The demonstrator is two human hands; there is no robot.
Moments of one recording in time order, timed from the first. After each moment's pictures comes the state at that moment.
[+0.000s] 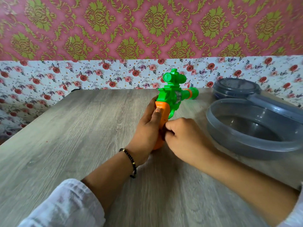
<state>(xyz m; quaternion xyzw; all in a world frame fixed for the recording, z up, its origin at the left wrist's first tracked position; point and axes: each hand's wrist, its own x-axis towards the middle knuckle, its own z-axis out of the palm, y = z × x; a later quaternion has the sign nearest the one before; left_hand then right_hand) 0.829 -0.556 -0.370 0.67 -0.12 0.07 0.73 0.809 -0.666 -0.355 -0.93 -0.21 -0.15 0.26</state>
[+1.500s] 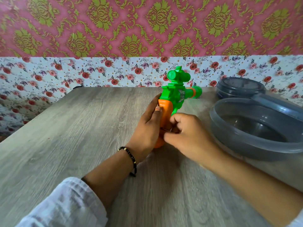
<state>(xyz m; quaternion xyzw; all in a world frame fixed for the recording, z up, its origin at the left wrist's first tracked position) 0.832 -0.550 -0.372 0.71 -0.12 0.11 0.69 0.810 -0.665 -0.361 -0.85 -0.16 -0.09 0.49</state>
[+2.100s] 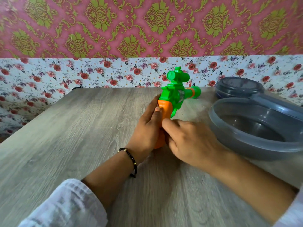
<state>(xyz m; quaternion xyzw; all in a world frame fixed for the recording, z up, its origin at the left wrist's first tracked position) 0.835 -0.548 -0.377 0.70 -0.14 0.10 0.69 0.809 -0.677 -0.363 -0.89 -0.33 -0.31 0.06</state>
